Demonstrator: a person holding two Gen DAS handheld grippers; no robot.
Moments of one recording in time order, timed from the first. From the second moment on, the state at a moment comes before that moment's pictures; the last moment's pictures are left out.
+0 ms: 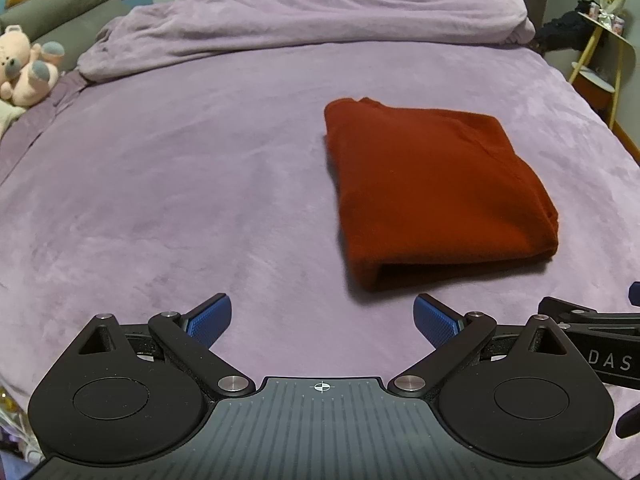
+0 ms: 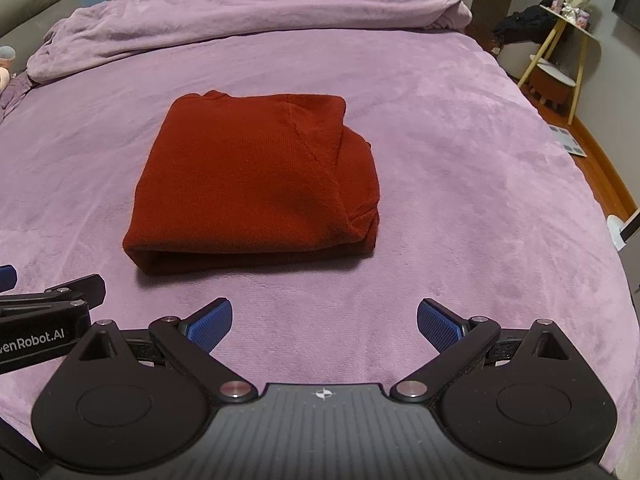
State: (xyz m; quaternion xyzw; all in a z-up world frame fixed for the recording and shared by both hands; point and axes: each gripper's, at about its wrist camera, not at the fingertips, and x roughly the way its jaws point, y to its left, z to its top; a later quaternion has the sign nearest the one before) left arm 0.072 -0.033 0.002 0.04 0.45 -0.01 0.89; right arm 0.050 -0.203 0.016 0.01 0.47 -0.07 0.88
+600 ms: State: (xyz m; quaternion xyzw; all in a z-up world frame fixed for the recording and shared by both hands) left arm 0.073 -0.035 0.000 0.04 0.46 -0.01 0.89; right arm 0.049 -0.200 0.017 0.01 0.46 -0.06 0.88
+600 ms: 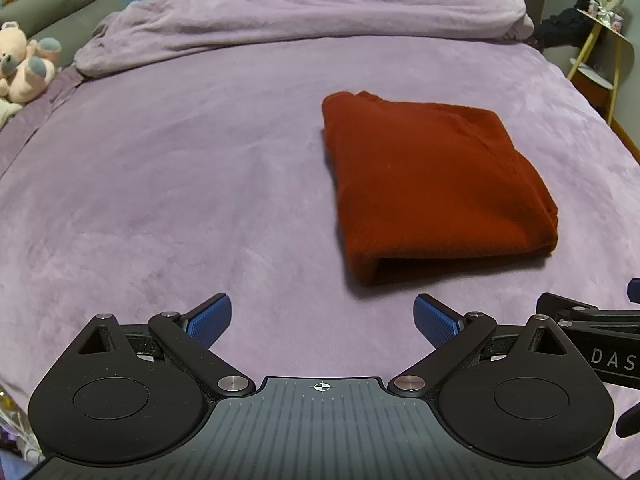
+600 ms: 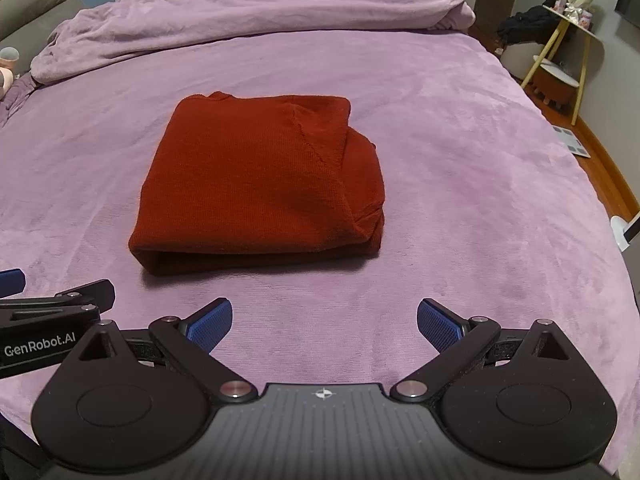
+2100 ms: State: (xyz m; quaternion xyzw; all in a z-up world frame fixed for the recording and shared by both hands) left arm 0.072 -0.040 -0.005 0.04 0.46 -0.01 0.89; right arm 0.046 -0.204 0.015 0.03 0.46 -0.06 0.89
